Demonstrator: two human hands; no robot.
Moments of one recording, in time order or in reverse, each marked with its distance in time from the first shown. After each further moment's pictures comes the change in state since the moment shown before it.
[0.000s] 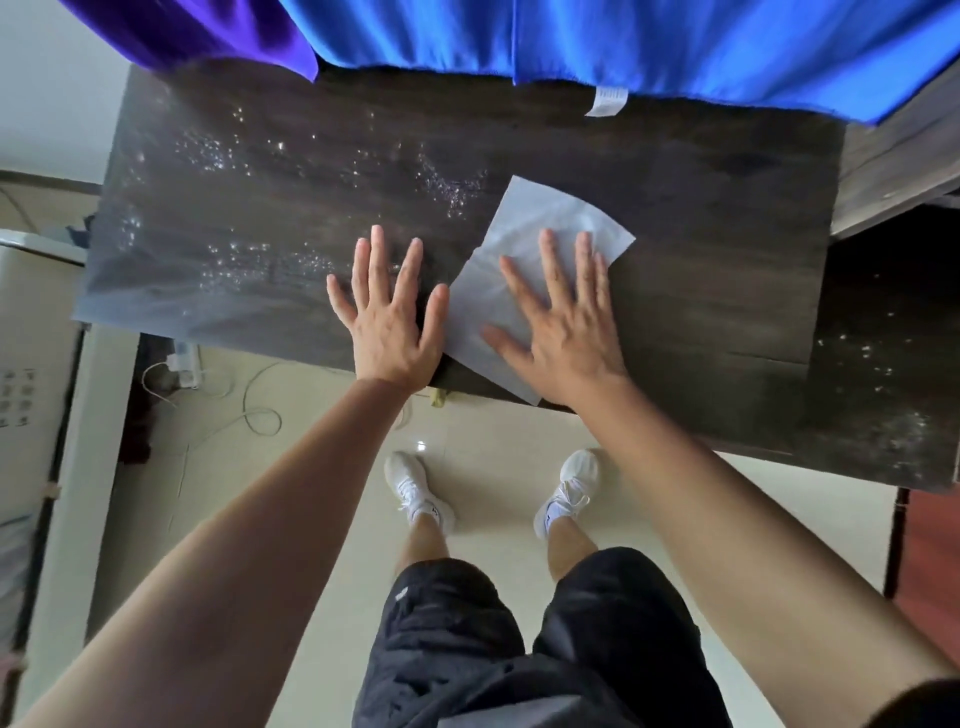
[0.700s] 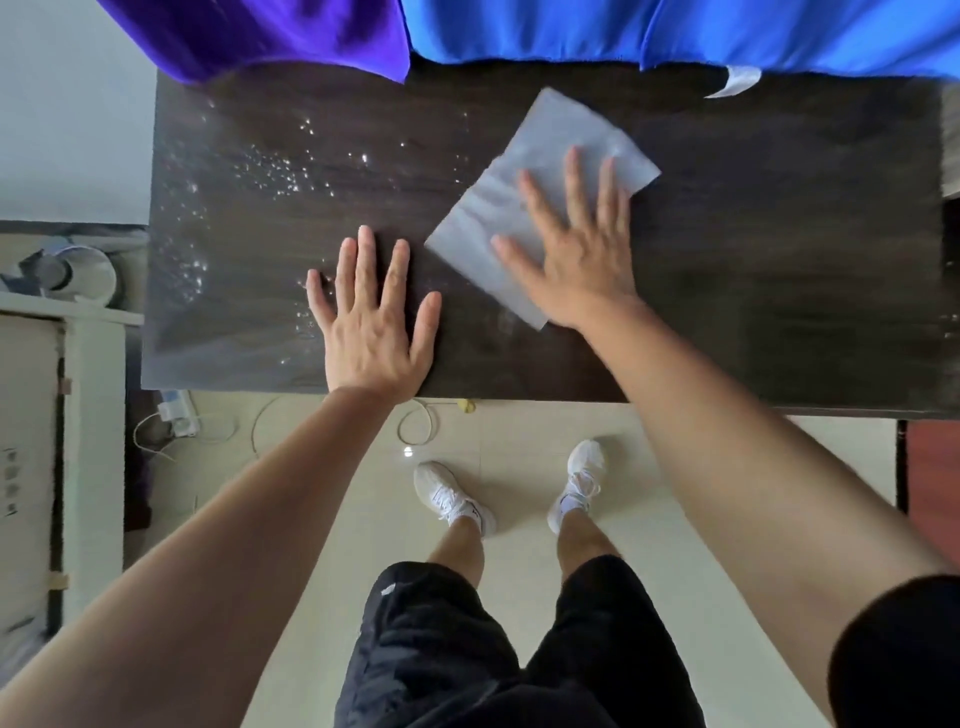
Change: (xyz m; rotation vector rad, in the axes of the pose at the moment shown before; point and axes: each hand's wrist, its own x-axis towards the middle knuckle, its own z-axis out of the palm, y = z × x) left_hand 0.055 -0.157 -0.044 0.131 -0.122 0.165; right_hand 0.122 -0.109 0.007 -0.013 -0.070 0.296
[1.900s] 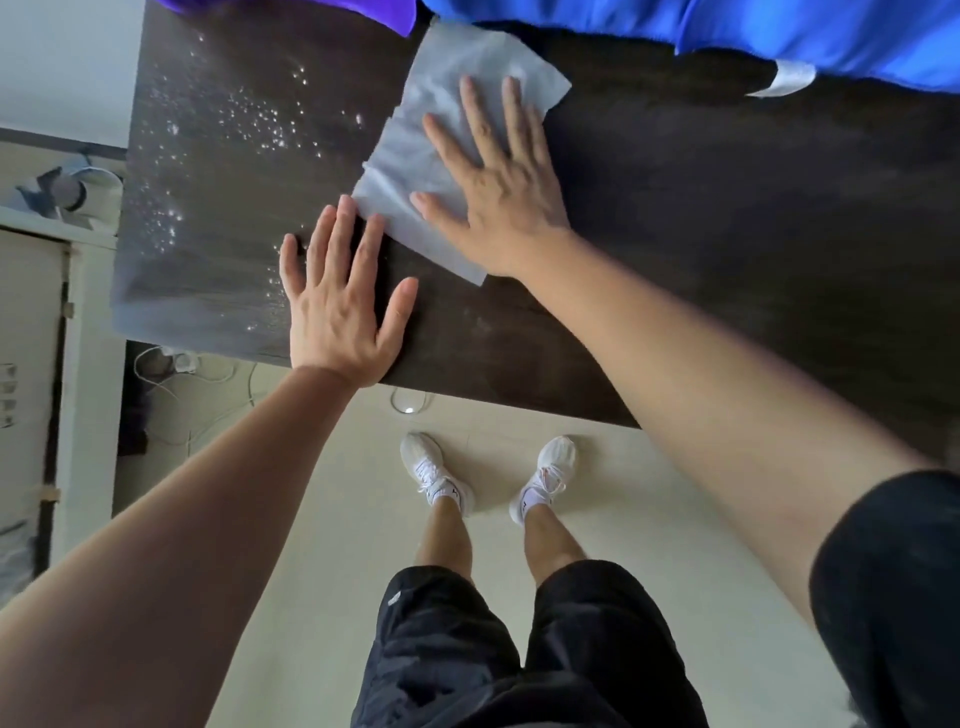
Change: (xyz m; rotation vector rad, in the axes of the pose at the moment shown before) left_hand 0.000 0.001 0.003 0.005 0.100 0.031; right_hand 0.053 -0.046 -0.018 -0.040 -0.054 -0.378
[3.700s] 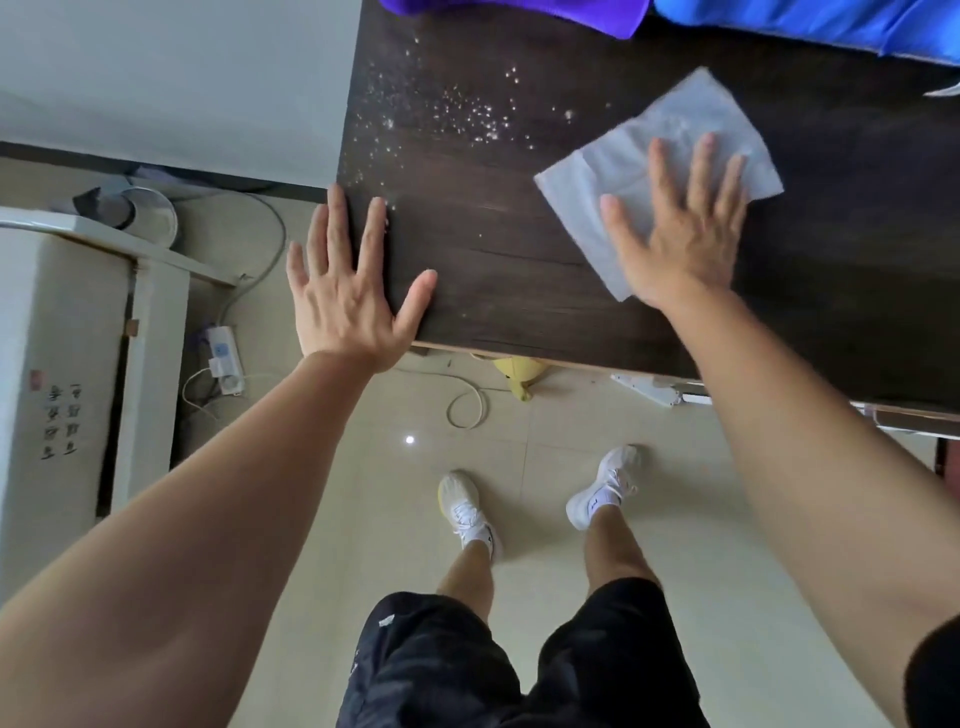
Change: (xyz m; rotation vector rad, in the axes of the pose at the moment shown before) left_hand -0.020 -0.192 -0.030 0.035 -0.037 -0.081; right_hand -0.030 -0.079 0.022 0.079 0.037 0.610
